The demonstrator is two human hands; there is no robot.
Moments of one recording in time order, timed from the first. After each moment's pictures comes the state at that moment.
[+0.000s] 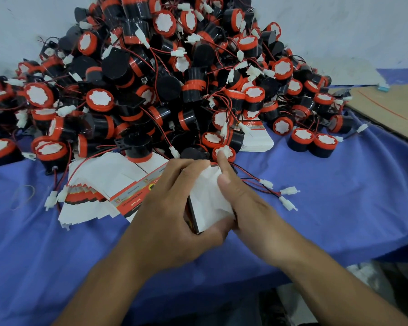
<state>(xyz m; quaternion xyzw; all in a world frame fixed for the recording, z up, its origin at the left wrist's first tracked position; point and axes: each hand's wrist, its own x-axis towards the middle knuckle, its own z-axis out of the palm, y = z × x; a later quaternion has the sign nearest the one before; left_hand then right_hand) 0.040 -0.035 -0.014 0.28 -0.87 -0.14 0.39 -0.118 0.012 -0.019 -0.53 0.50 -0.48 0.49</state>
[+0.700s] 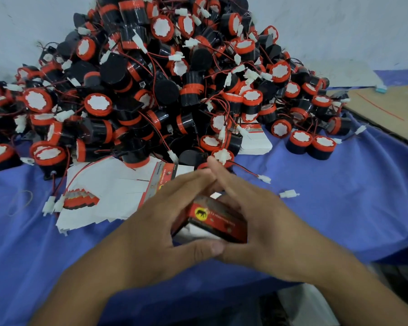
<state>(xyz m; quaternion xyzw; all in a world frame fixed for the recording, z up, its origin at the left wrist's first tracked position) 0.065 -0.042 -0.010 0.25 -0.89 -0.29 0.25 -0.145 0.030 -0.004 -0.78 0.48 -0.33 0.24</state>
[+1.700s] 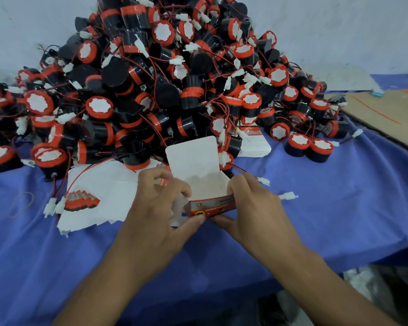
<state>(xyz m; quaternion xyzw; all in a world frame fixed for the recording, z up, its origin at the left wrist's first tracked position) 0.058 -0.045 -0.031 0.38 -0.83 -0.20 0.35 -0.132 0.010 -0.031 -0.69 0.67 -0.27 -0.05</state>
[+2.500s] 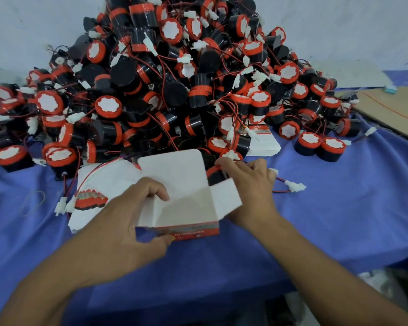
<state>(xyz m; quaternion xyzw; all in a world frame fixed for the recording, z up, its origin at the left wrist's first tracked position) 0.118 -0.059 -0.012 0.38 -0.84 -0.31 0.22 -0.133 -0.045 -0.048 -0.64 0.73 -0.23 -0.07</state>
